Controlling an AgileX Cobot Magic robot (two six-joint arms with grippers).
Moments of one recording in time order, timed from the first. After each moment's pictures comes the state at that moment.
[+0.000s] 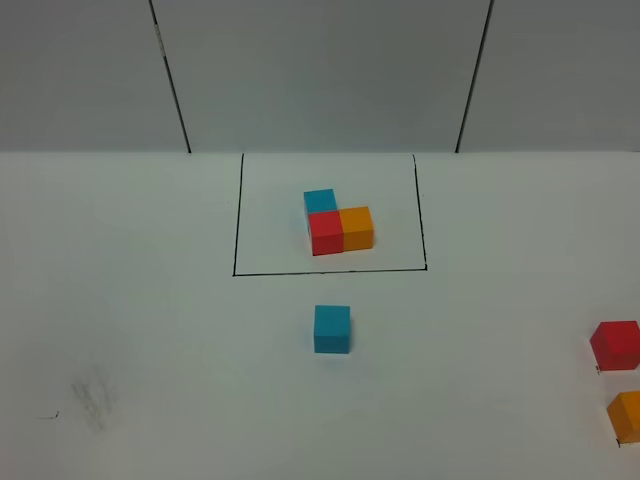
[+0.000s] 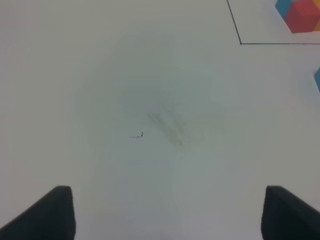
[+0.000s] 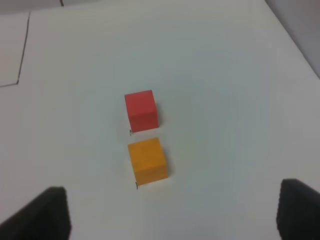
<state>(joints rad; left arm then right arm) 0.06 -0.01 -0.51 -0.09 1.08 0.04 -0.07 0.01 -0.49 -0.06 1.05 0.14</state>
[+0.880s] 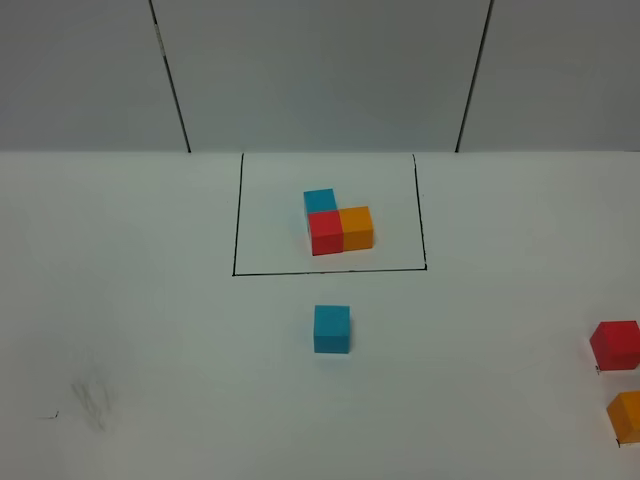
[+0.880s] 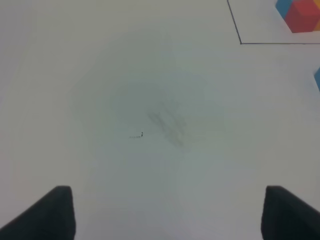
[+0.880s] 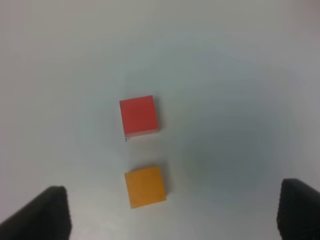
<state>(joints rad) 0.06 -0.01 -0.51 -0.09 1.08 0.04 -0.07 1.06 -1.03 -0.06 1.02 0.09</state>
